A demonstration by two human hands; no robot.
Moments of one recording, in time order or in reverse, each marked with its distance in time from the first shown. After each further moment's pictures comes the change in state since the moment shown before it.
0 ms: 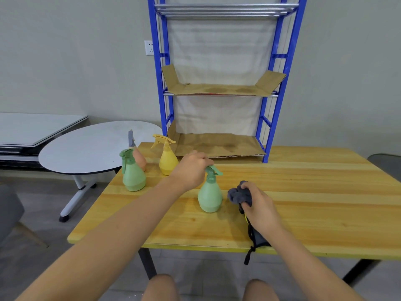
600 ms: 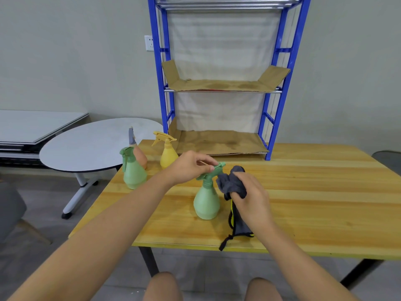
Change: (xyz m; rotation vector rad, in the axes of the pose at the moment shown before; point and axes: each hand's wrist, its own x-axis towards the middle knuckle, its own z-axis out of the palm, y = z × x) left_hand -0.005 -0.015 -0.011 -0.812 -0.096 -0.226; right_hand 0.007 -0.039 0.014 0.133 0.277 -0.165
